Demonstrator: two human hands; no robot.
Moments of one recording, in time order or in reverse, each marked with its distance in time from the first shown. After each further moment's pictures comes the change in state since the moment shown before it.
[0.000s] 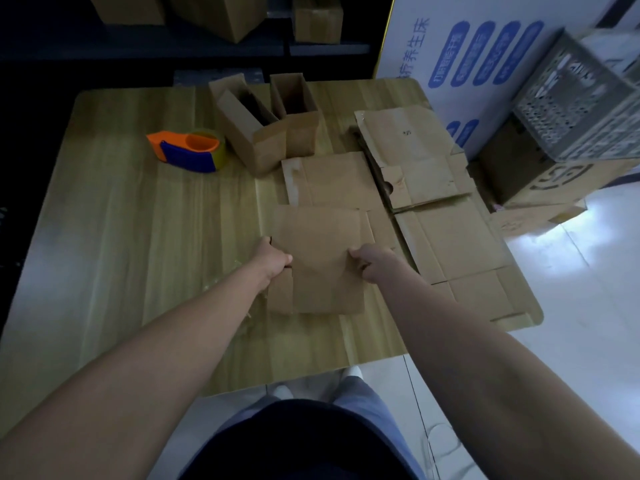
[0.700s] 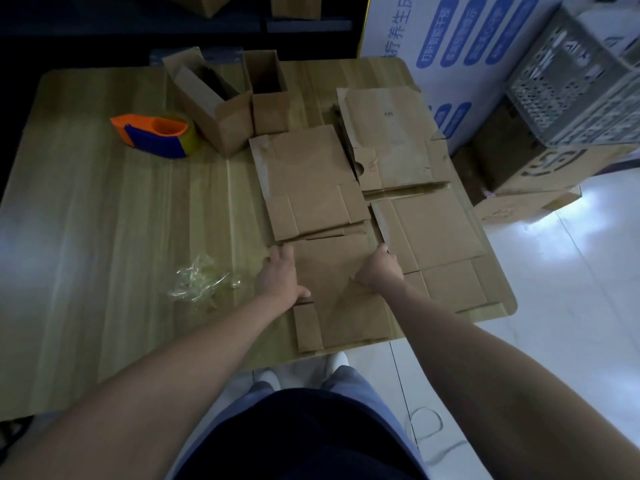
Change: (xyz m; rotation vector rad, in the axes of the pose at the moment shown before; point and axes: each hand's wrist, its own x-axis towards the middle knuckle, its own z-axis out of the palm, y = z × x) left_hand -0.047 -0.019 0.082 0.922 0.068 0.306; right_hand 0.000 0.045 -0.065 -0.761 0.253 -0.149
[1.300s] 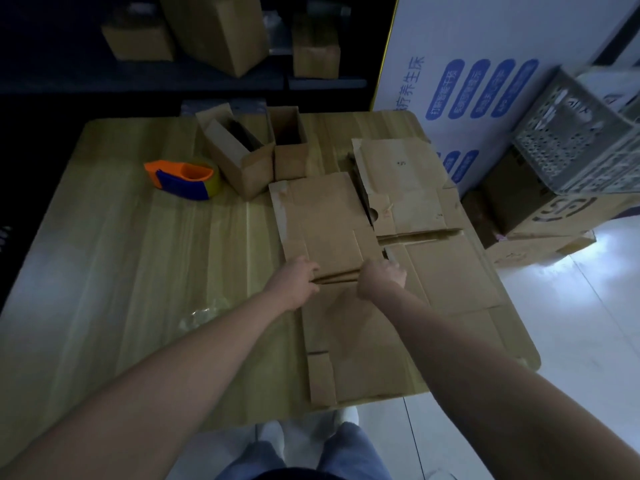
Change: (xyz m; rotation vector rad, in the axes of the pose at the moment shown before) left_hand 0.040 0.005 -0.065 -0.114 -0.101 0.273; right_hand -0.004 -0.070 -0.031 -0.604 0.146 -0.224
